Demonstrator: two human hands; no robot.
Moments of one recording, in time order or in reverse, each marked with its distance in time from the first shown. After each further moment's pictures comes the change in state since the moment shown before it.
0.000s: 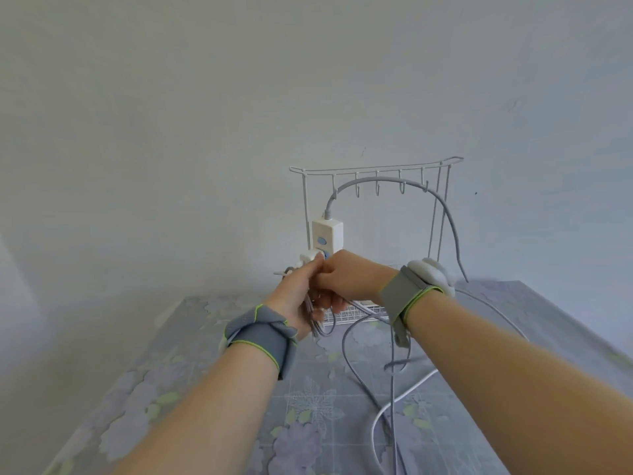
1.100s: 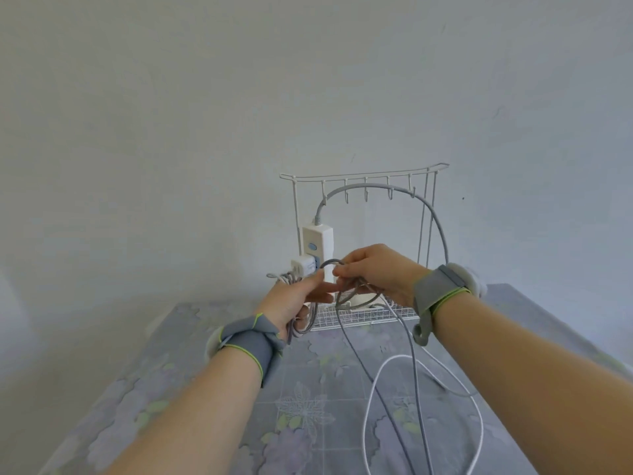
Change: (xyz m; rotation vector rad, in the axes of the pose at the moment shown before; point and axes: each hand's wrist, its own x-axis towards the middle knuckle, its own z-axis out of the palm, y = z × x) left_hand -0.004 -0.002 -0.003 0.291 0.048 0.136; right_hand -0.015 0.029 -0.035 0.374 0.225 0.139
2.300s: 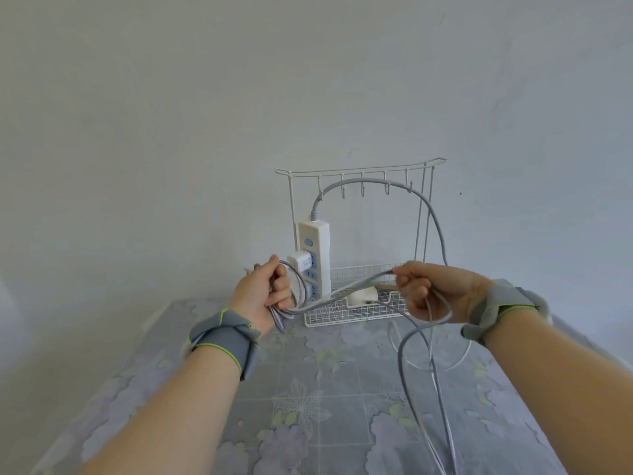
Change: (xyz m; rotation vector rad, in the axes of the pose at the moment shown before) left_hand 0.014 -0.001 -0.027 -0.574 -0.115 0.003; right_hand -0.019 0.052 -0.066 0.758 -0.278 0.445
